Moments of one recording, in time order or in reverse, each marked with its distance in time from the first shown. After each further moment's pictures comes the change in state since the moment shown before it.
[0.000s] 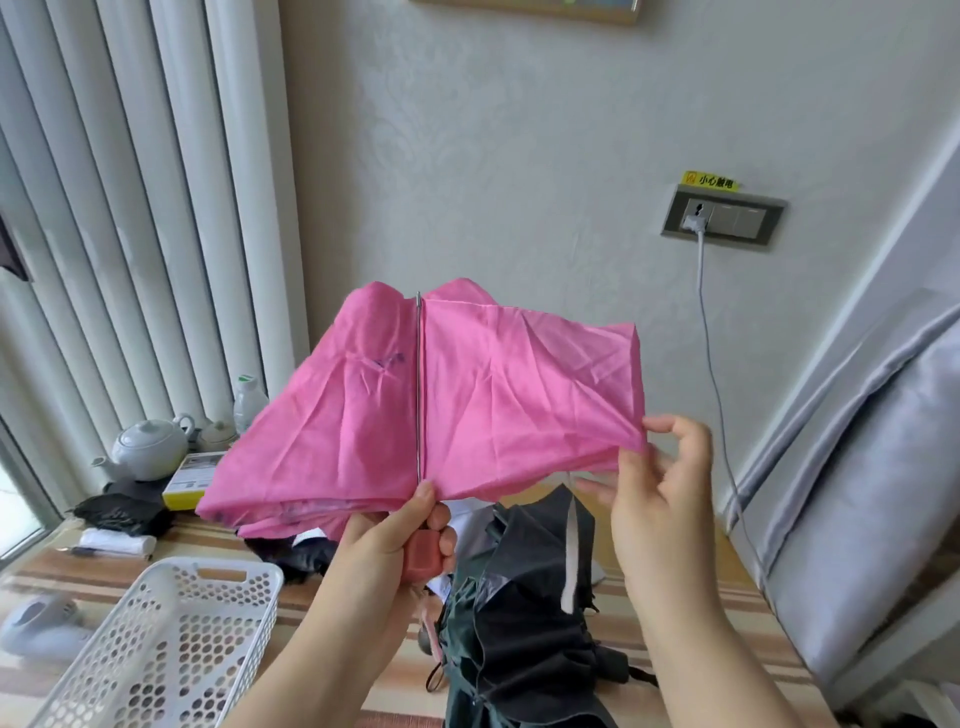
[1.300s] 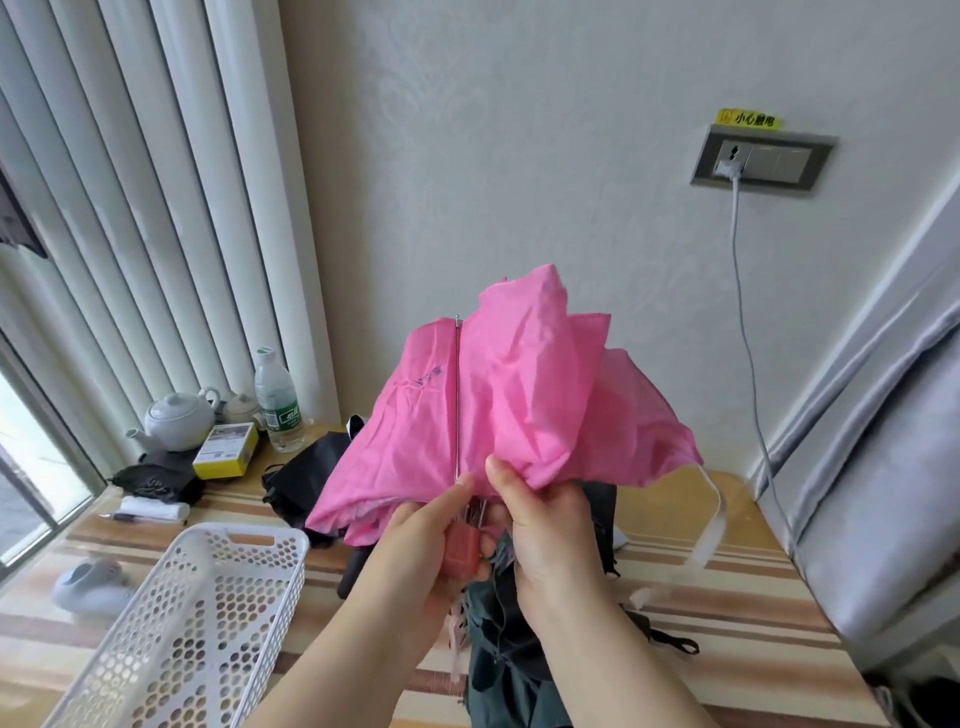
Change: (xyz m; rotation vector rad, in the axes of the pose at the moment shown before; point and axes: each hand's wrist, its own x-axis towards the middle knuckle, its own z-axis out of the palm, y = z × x) left_hand 0.001 -0.019 0.003 0.083 0.042 -0.209; right_hand -0.040 0.034 0.061 0.380 -0.197 0.596
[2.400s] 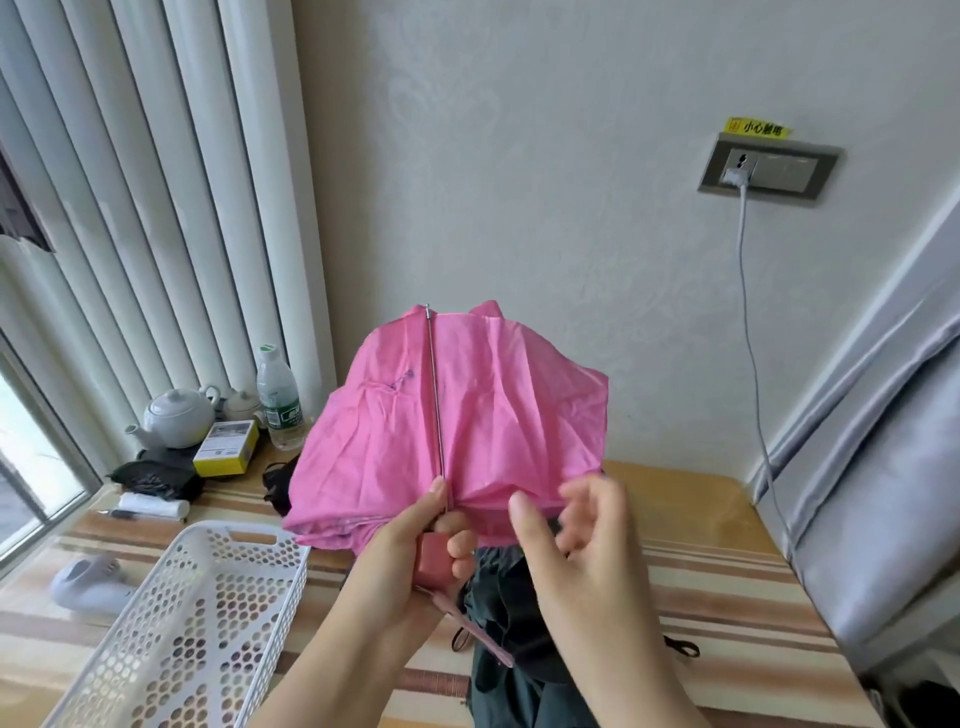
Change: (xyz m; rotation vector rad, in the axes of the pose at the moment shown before) left_hand -0.005 0.028 -0.040 -0.394 -0.106 -0.042; right_hand -0.038 -0.009 -0.018 -0.675 0.055 -0.476
